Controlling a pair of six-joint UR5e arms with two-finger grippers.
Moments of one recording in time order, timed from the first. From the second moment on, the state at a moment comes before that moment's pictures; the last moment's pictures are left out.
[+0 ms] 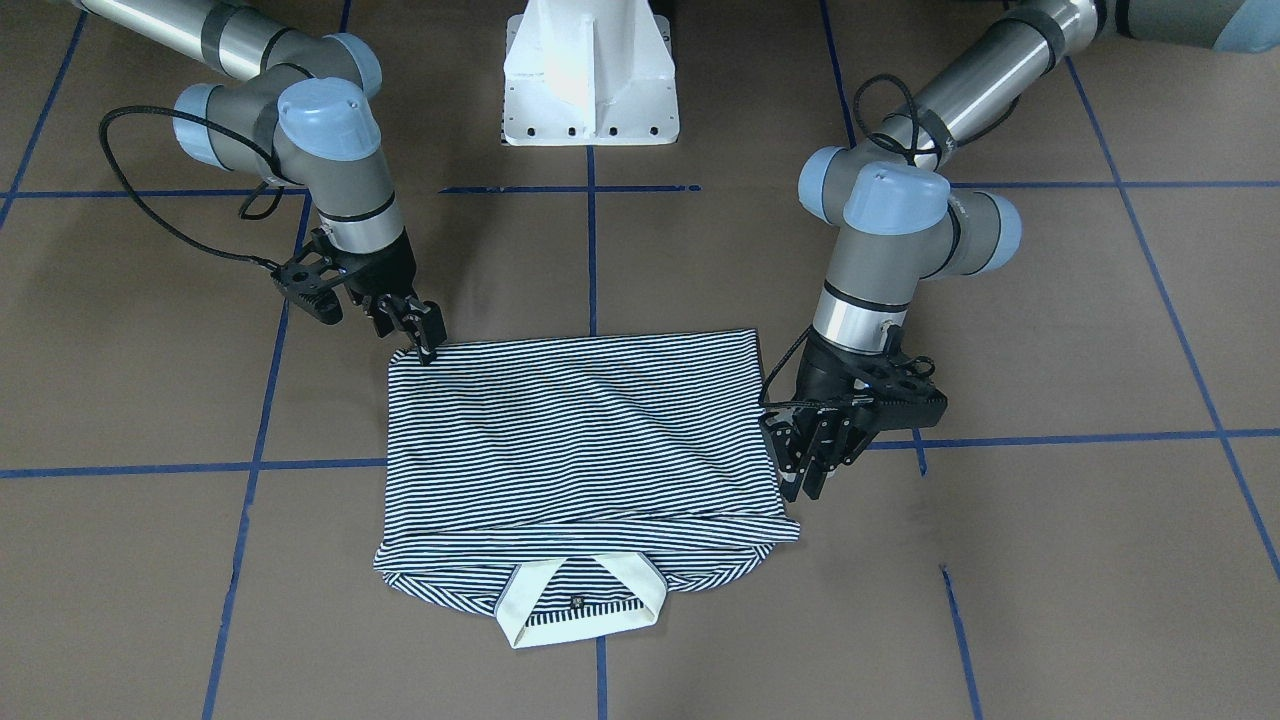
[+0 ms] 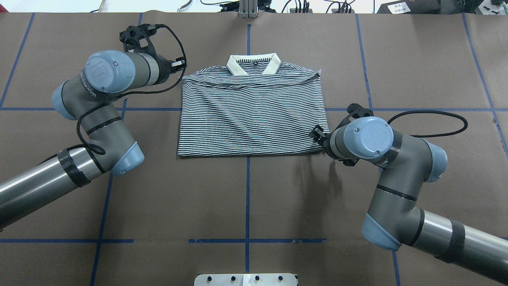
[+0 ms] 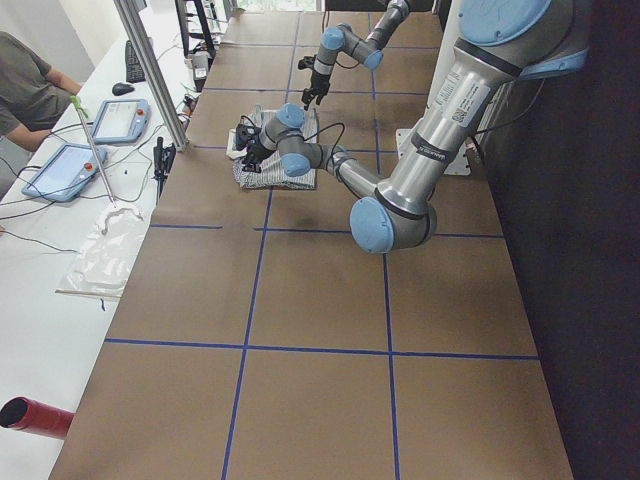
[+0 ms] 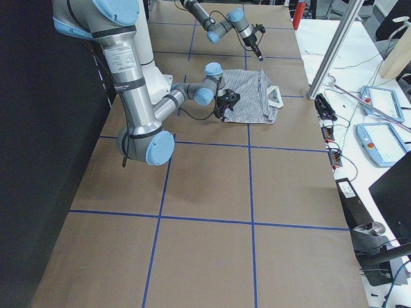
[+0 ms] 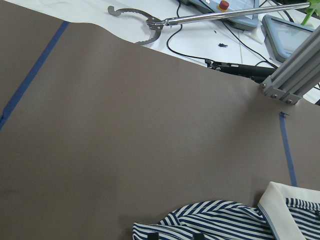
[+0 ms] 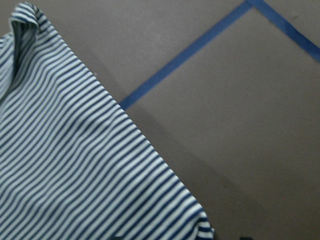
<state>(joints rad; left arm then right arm) -0.74 -2.17 -1.40 -2.27 -1.56 -1.36 0.51 -1.22 1.75 -1.29 1.66 1.91</state>
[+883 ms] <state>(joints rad) -0.73 -2.16 -1.39 -2.27 -1.56 -1.35 0.53 -1.23 1.75 -1.30 1.62 1.92</state>
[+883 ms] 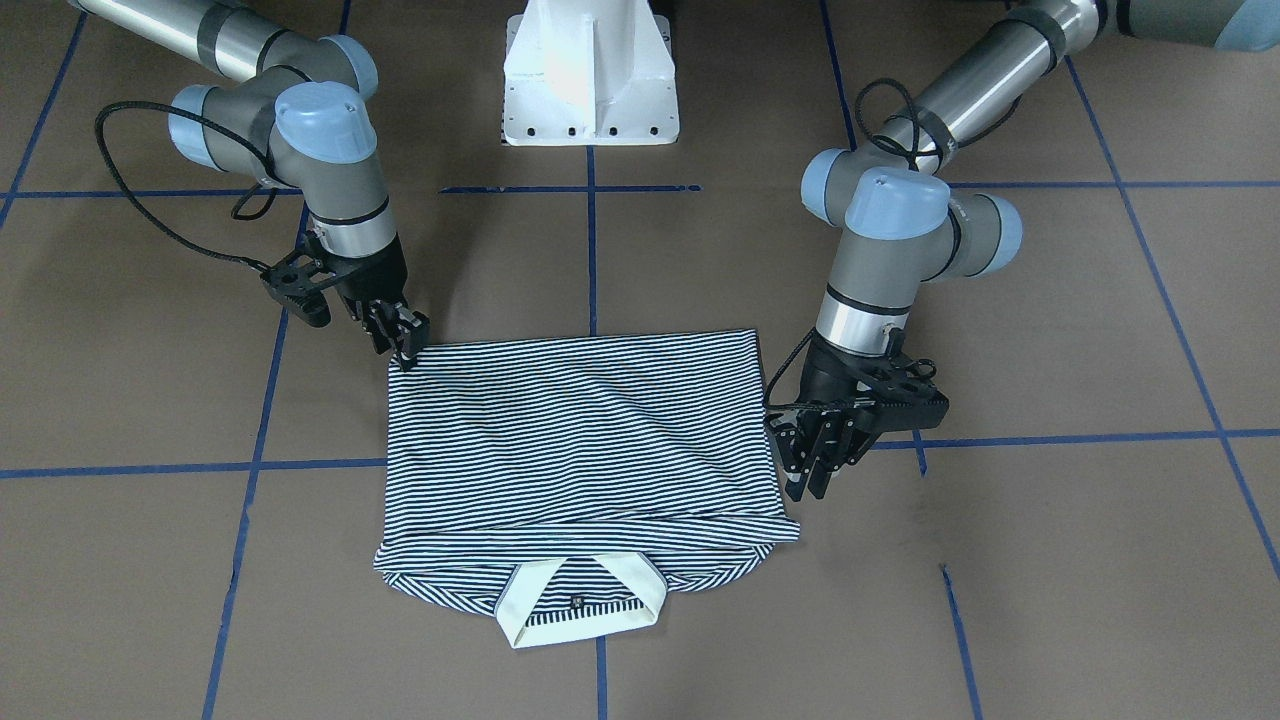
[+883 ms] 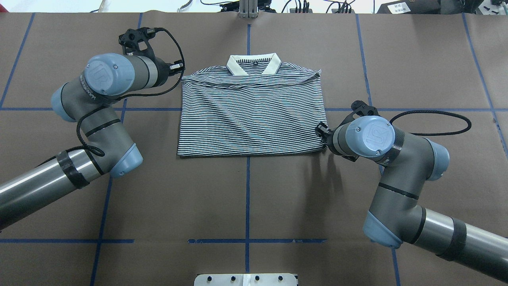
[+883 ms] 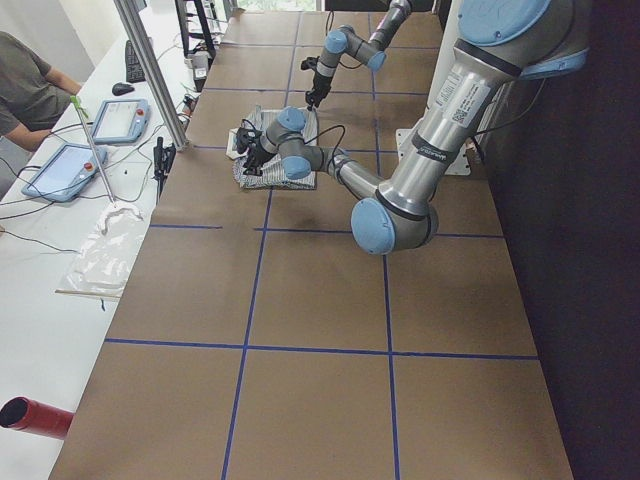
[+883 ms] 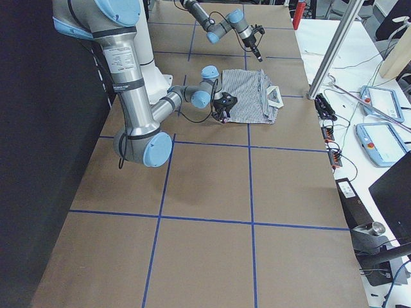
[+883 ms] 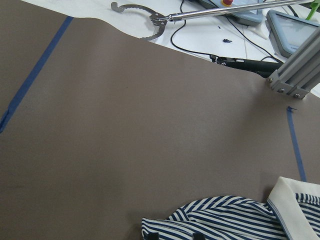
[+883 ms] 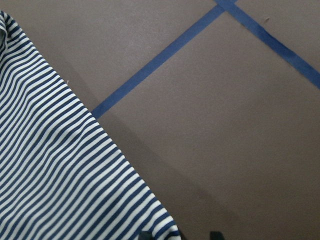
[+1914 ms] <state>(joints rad) -0.73 -2.16 -1.39 -2.27 -1.56 -1.36 0.48 -1.39 1.95 -1.30 1.63 1.94</state>
